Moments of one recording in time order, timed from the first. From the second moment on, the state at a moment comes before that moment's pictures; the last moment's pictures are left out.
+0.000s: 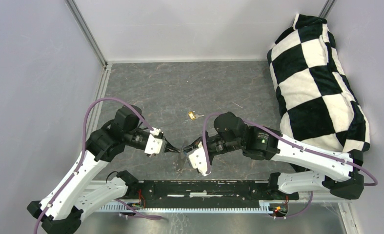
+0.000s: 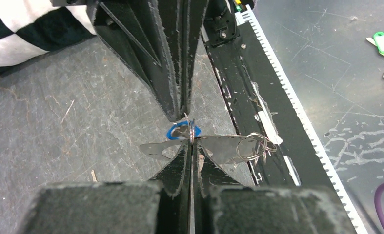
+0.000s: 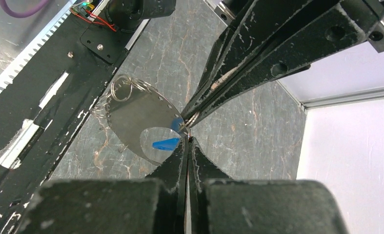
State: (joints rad) left arm -0.63 0.80 1.04 -0.90 1.00 0.89; right arm 1.23 1.16 1.20 -0.48 -0.41 -0.92
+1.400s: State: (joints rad) left arm -0.63 0.79 1.02 -0.87 1.00 0.87; right arm 1.19 1.14 1.18 -0.47 -0.40 -0.91
